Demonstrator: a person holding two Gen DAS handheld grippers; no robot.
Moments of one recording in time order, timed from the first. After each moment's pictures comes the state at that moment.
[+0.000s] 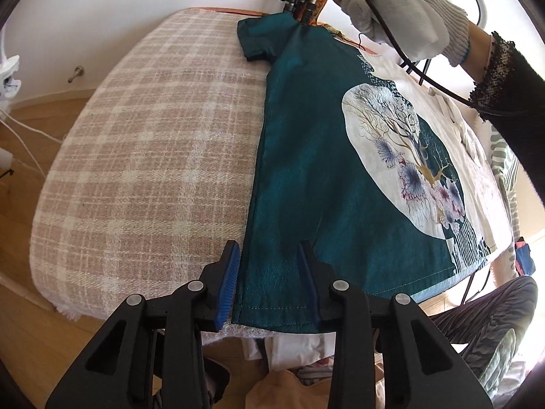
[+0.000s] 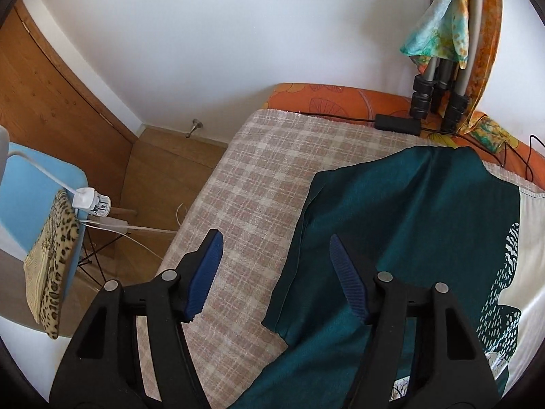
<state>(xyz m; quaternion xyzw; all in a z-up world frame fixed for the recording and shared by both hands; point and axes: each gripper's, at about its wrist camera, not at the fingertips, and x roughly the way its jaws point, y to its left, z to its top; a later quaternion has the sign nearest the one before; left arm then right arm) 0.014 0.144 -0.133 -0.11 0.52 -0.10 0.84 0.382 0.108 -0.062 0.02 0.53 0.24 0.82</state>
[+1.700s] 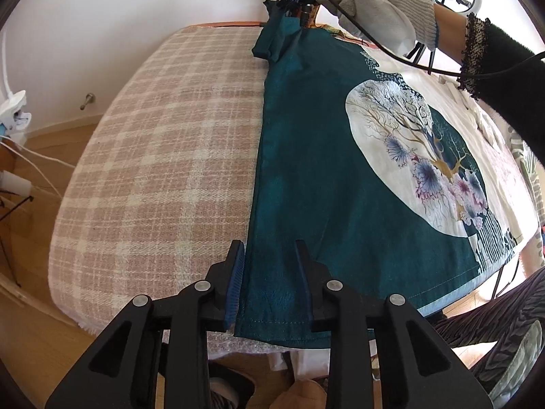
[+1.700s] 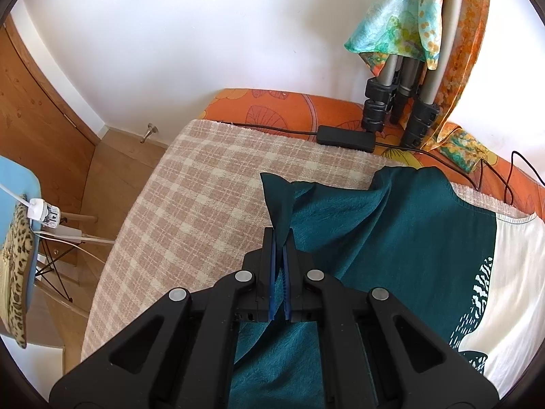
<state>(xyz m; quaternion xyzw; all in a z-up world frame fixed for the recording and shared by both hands) 0.019 0.123 -0.132 -0.04 0.50 -0.06 0.86 0.422 0.070 -0.071 -0.02 0.51 0.19 0.84</state>
